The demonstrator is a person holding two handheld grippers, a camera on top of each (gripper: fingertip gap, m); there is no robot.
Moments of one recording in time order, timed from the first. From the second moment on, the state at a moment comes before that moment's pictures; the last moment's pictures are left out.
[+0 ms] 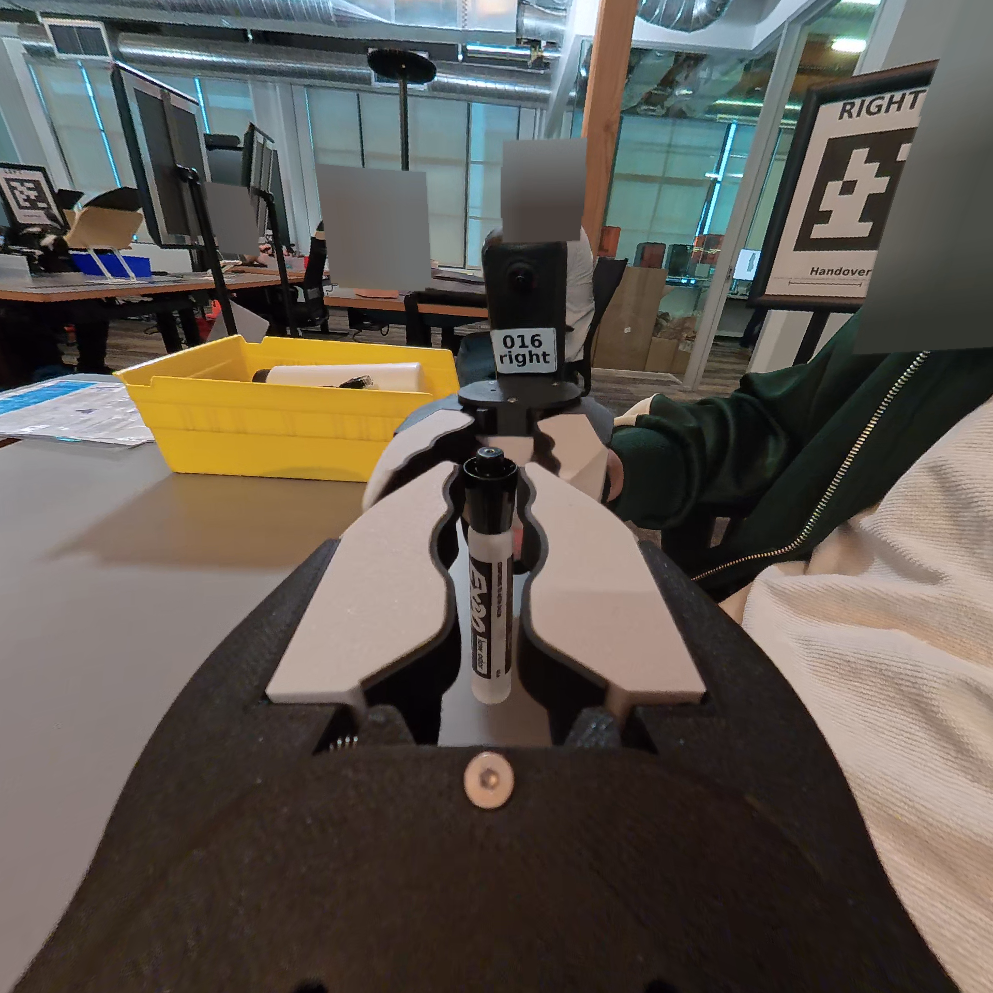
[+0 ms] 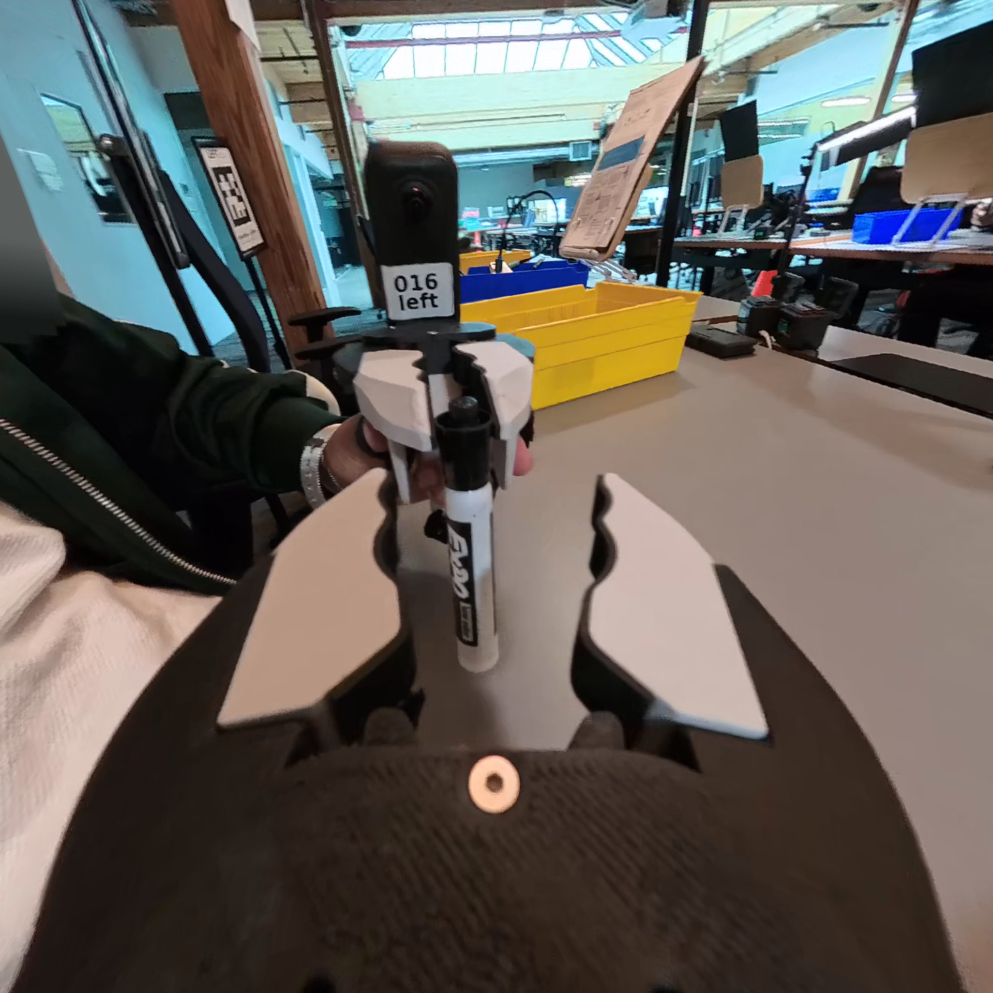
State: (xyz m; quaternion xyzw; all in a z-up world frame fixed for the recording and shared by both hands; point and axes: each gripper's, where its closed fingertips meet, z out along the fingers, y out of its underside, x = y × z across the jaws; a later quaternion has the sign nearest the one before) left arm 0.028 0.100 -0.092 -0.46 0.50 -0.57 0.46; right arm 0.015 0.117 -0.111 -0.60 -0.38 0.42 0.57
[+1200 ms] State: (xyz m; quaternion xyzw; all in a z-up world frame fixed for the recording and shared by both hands) left arm 0.026 0.106 -0.085 -0.46 0.47 -0.60 0.46; right arm 0.009 0.109 -0.130 -0.61 -0.43 0.40 0.53
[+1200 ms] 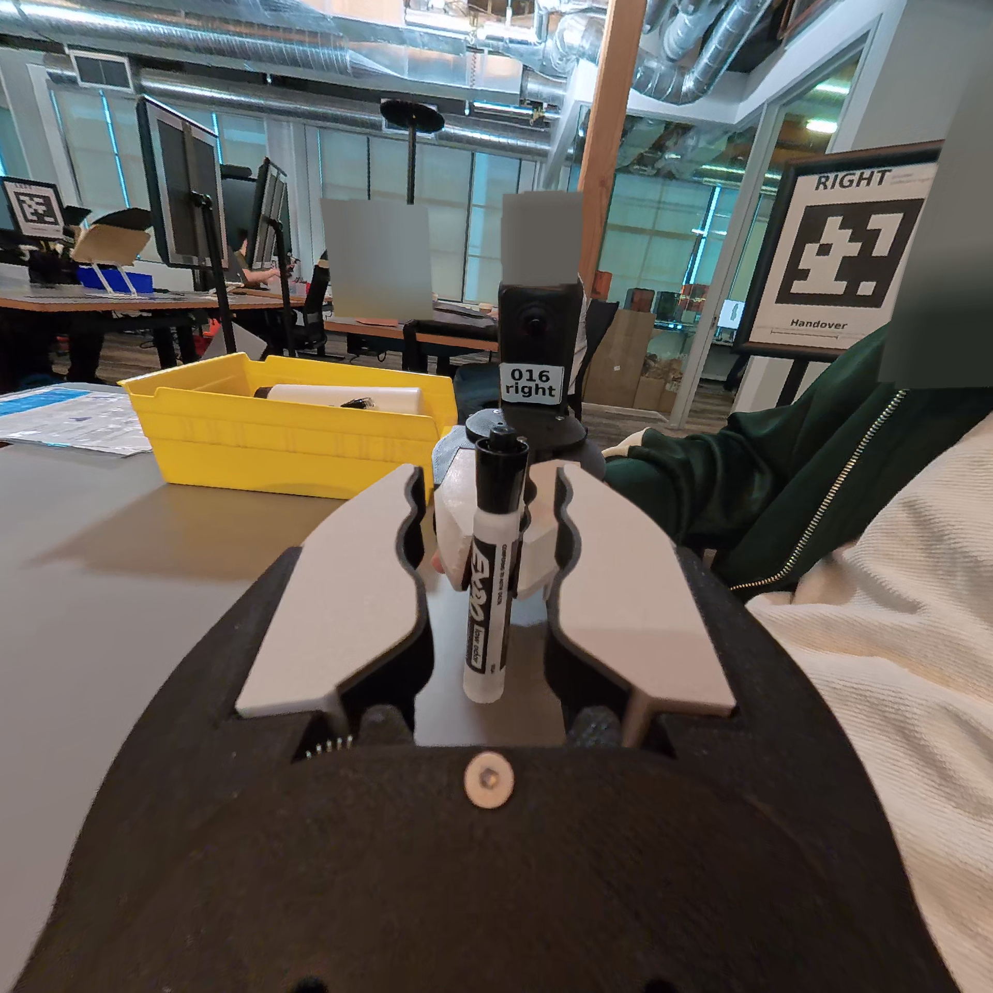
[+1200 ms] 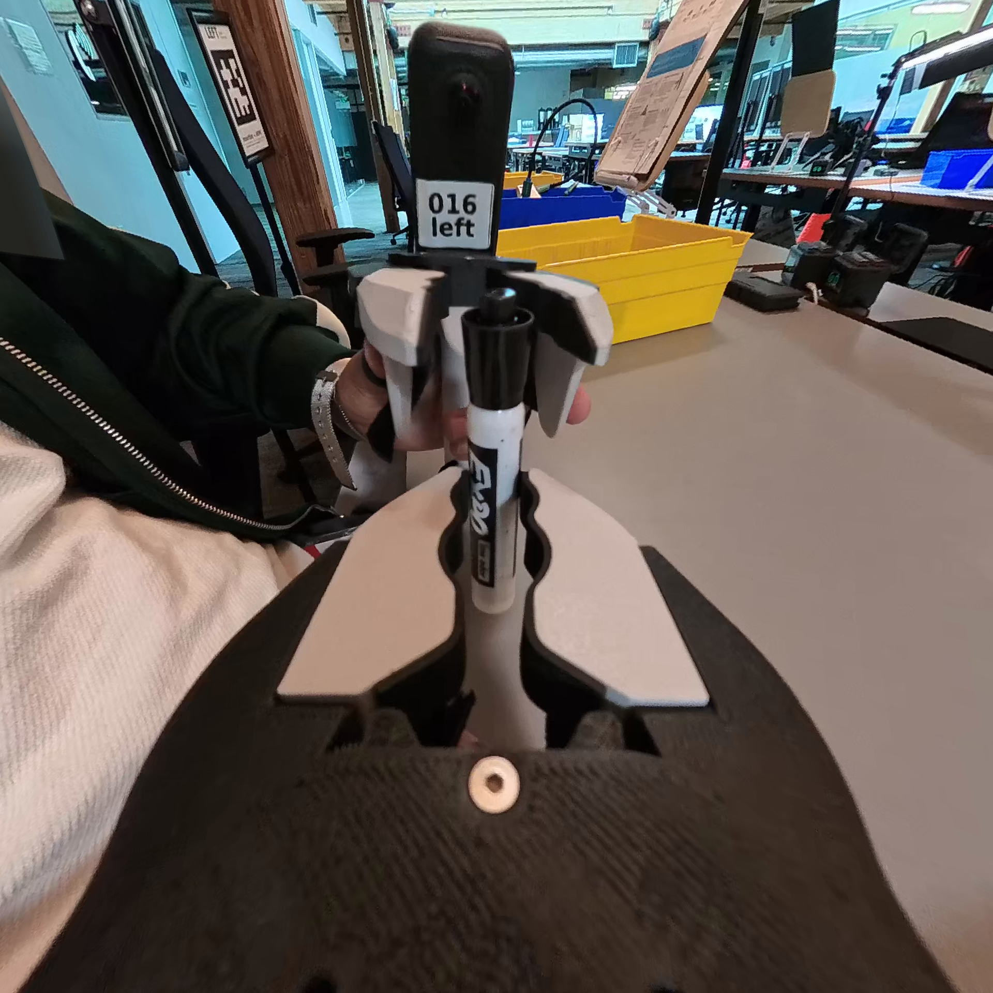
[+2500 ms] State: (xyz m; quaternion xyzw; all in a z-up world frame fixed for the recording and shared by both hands) left arm 0.044 0.098 -0.160 -0.52 0.59 -0.50 0.36; right arm 0.019 0.116 -0.110 -0.60 -0.40 0.39 0.58
